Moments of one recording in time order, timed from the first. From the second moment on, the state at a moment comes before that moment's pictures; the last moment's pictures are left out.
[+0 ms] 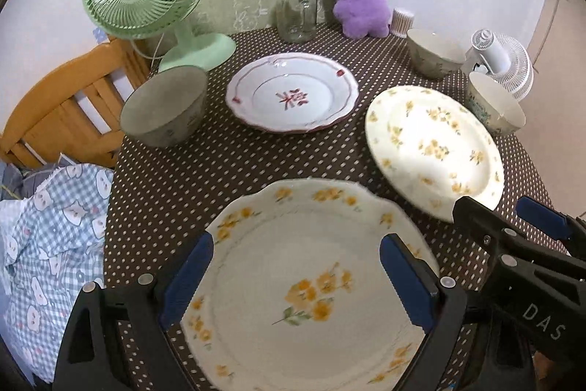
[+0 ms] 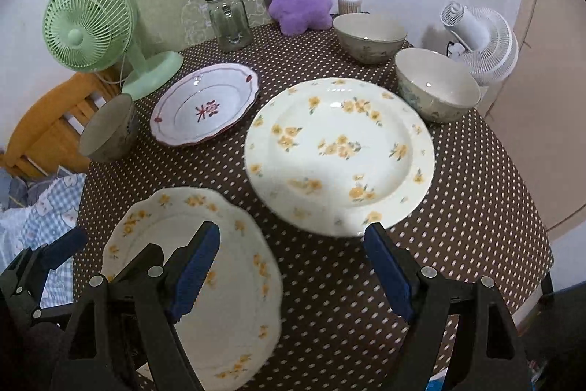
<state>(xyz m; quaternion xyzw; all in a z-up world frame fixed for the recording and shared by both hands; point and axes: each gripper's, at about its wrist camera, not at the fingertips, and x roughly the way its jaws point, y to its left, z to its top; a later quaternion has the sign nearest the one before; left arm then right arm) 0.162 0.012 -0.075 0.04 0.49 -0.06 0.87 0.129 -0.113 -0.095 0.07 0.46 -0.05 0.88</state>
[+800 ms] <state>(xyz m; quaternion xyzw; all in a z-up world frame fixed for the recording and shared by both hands) 0.247 -0.092 -0.115 0.04 0.50 -0.01 0.86 0.219 -0.230 -0.120 0.08 0.49 -0.05 0.87</state>
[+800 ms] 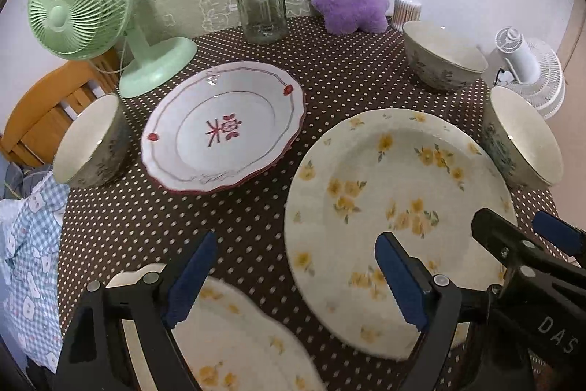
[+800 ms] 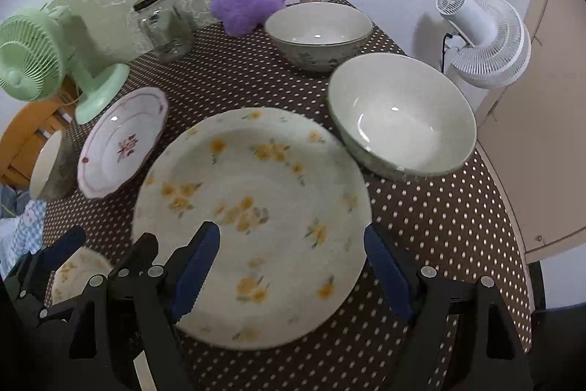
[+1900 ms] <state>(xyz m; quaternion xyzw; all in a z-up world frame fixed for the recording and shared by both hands) 0.274 -0.113 -0.150 0.07 0.55 -0.04 0.83 0.231 -0.246 -0.167 0.08 0.56 -0.06 0.82</state>
